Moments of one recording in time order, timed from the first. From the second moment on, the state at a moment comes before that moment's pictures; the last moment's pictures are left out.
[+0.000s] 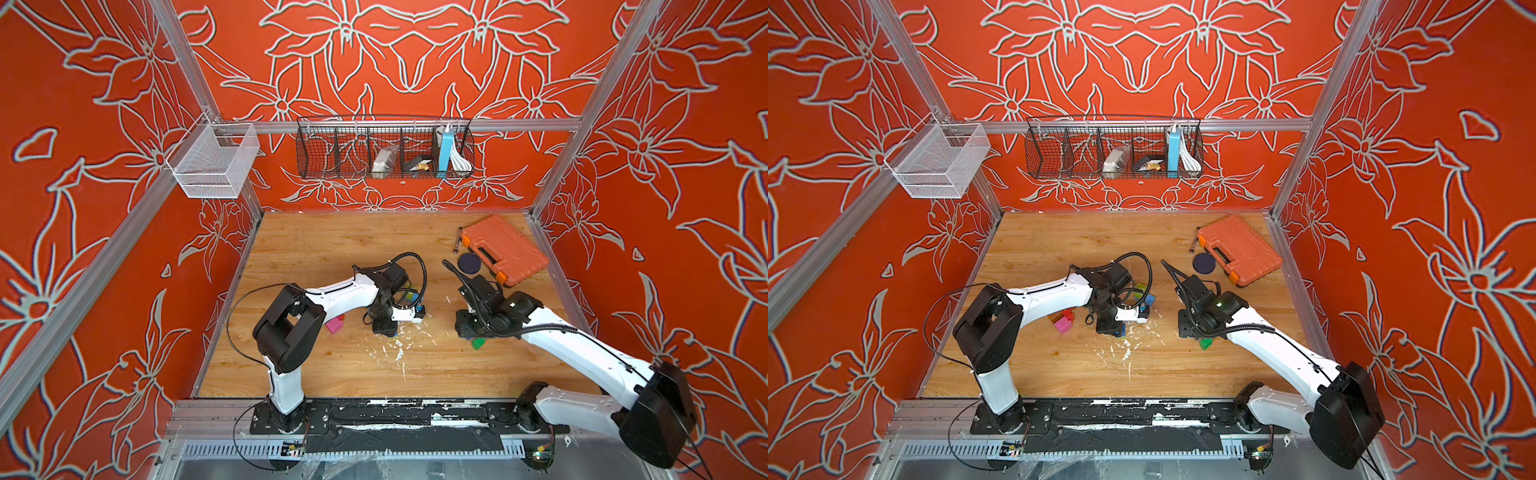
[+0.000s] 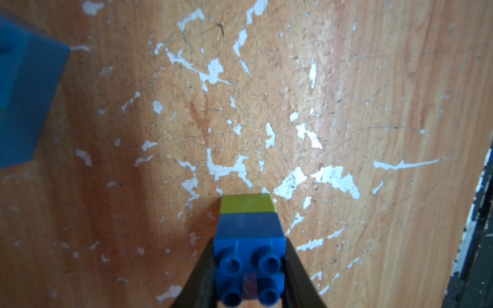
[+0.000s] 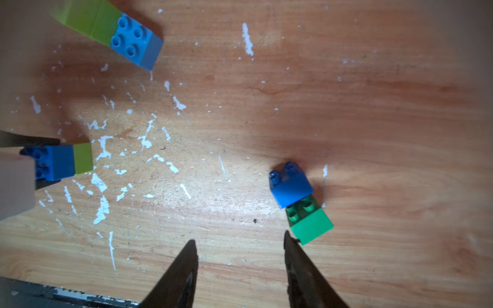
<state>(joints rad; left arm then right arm) -0.68 1.83 1.22 -0.85 0.24 0.80 0.67 1.17 0.86 -0.93 0.09 0.60</state>
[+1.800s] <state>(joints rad) -0.29 1.43 1.11 -0.82 0.91 0.30 0.63 1.28 0.84 -0.71 -0.06 0.20</state>
